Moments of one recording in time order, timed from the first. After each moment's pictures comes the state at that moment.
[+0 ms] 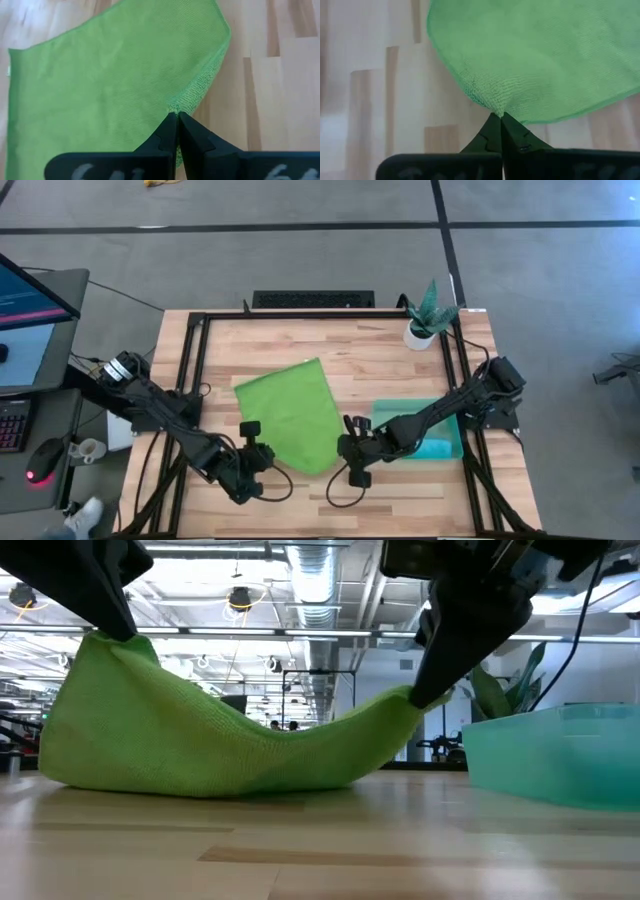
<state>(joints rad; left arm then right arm) -0.73 1.56 1.06 -0.71 -0.59 -0.65 0.46 1.79 1.18 -0.46 0.20 0.45</state>
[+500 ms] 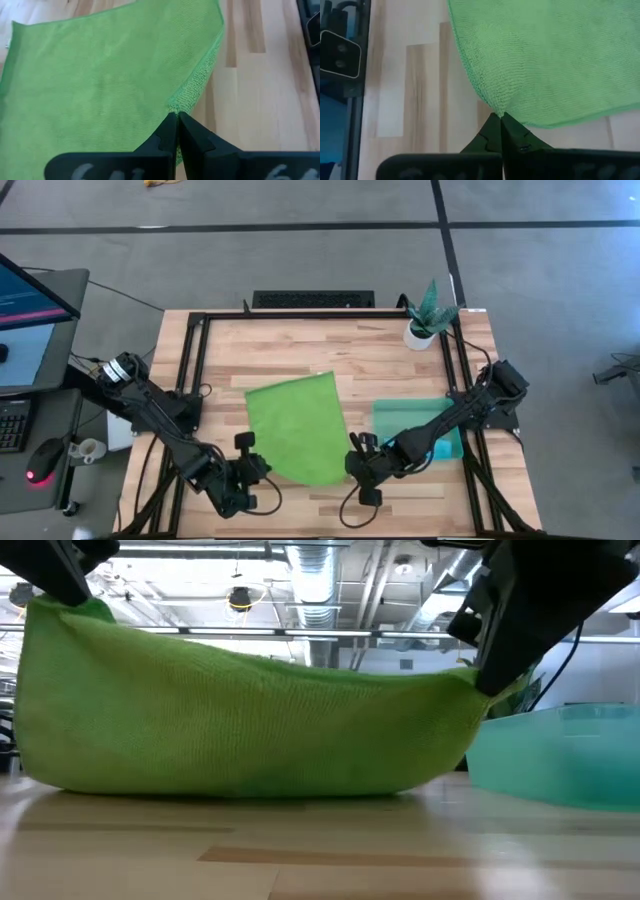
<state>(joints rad) -0.82 1.56 1.06 -0.64 -0.61 -0.77 0.56 1.79 1.18 -0.46 0.15 0.53</state>
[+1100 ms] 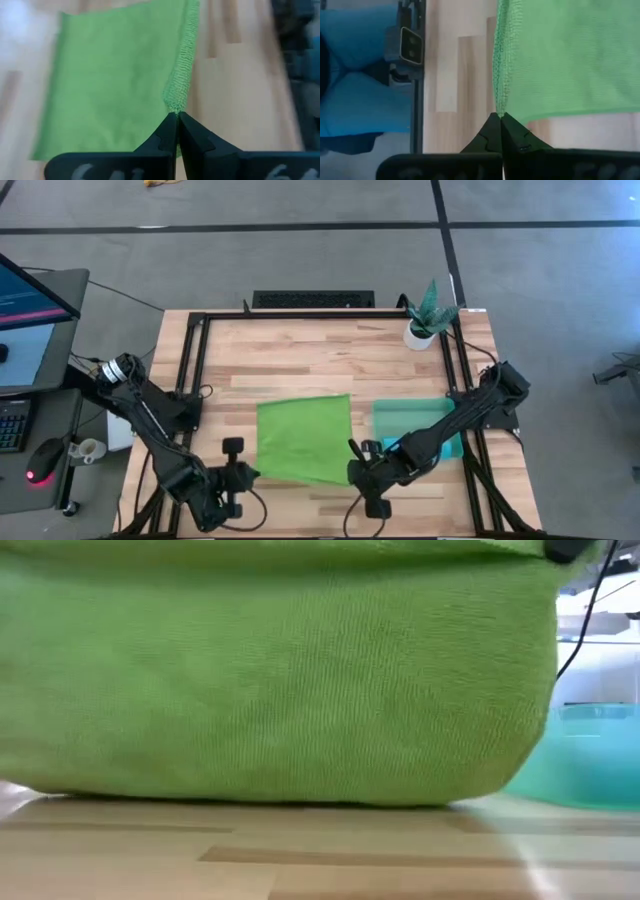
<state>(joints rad) -0.93 1.56 1.19 -0.87 -0.64 -0.82 0.61 1.79 1.40 -0.72 0.03 0.57</state>
